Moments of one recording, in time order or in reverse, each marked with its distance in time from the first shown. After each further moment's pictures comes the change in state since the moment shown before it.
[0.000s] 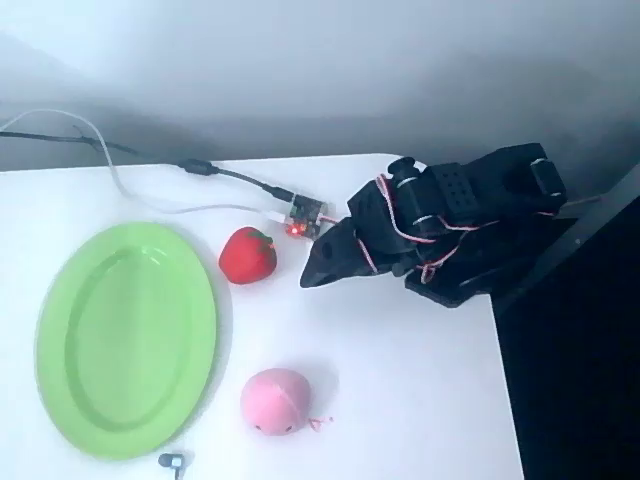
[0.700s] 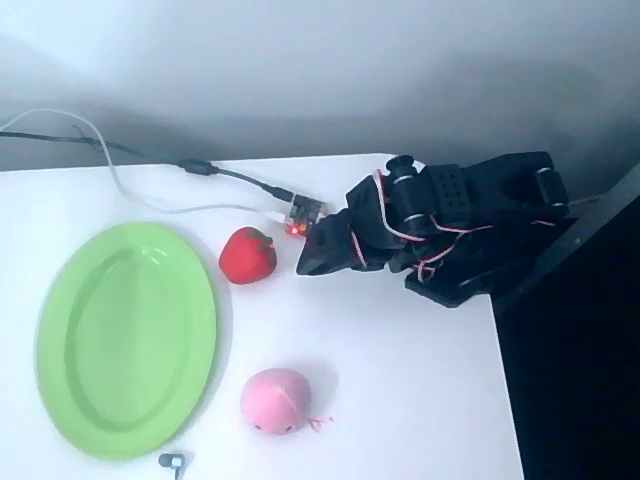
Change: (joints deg) arm 6.4 0.1 -0.1 -5.6 -4.1
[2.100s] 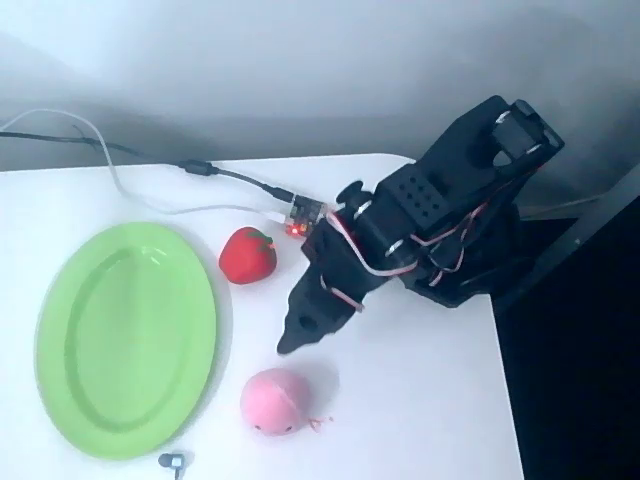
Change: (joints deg) arm -28.6 -53.1 -46.0 -15.6 24.3
